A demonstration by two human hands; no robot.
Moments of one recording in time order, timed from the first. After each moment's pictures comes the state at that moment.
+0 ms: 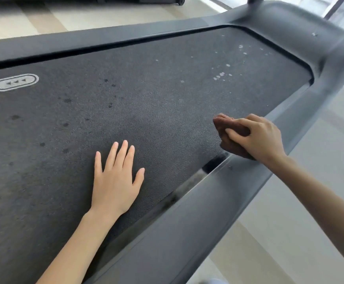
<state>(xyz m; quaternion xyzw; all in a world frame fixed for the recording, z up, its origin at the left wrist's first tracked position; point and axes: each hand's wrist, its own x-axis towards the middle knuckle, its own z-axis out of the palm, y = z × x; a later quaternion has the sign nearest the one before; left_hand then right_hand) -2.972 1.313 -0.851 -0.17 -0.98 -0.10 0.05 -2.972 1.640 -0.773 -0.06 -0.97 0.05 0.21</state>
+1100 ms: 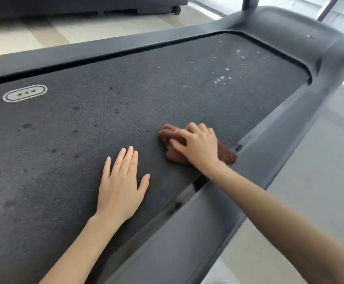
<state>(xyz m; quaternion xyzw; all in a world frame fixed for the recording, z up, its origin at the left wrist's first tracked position) -2.971 1.296 -0.852 -0.19 -0.98 -0.10 0.05 -3.008 1.514 -0.826 0.00 -0.98 0.00 0.21</state>
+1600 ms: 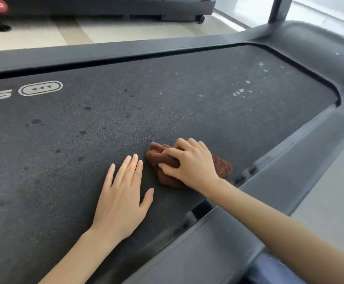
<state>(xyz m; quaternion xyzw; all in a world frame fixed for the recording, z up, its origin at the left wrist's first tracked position) -2.971 1.300 -0.848 -0.17 -0.98 -0.09 0.03 -3.018 1.490 -0.826 0.17 -0.97 0.07 0.16</state>
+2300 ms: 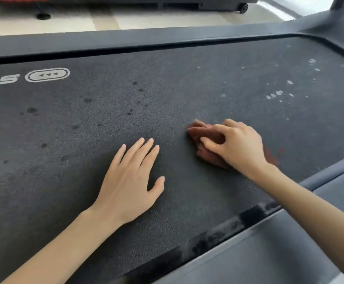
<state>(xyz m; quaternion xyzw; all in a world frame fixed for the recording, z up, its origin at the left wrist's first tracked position) -3.023 1.347 -0.839 -0.16 -0.98 -0.11 0.03 -3.103 1.588 -0.825 0.12 -0.98 0.08 0.15</state>
